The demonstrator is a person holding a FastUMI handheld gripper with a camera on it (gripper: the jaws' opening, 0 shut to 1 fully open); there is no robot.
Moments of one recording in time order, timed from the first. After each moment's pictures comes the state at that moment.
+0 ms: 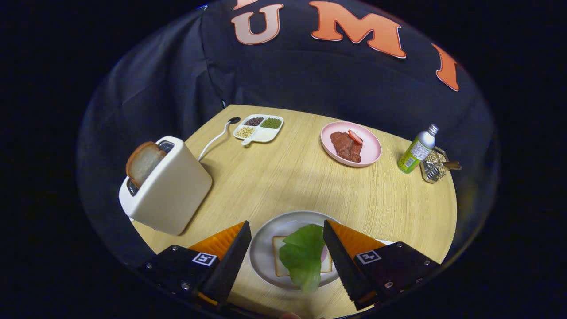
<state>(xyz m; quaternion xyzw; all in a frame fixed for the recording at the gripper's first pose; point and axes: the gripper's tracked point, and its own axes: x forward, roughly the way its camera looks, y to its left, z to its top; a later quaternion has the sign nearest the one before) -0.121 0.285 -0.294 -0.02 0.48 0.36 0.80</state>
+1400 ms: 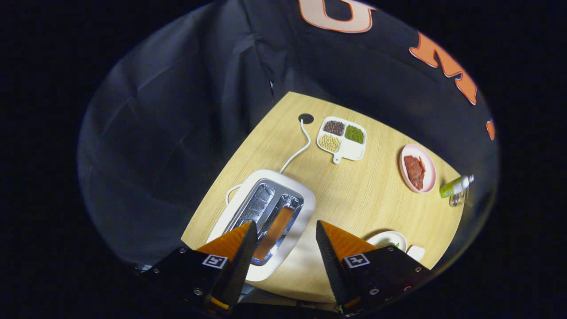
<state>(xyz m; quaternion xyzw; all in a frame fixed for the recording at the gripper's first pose) -0.192 0.499 -0.188 -0.08 0.59 0.40 0.70</state>
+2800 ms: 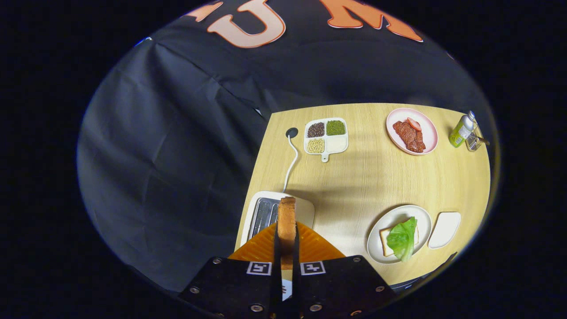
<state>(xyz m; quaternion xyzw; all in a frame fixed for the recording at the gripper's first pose) -0.124 0.410 -0.134 0.15 0.62 0.37 0.67</state>
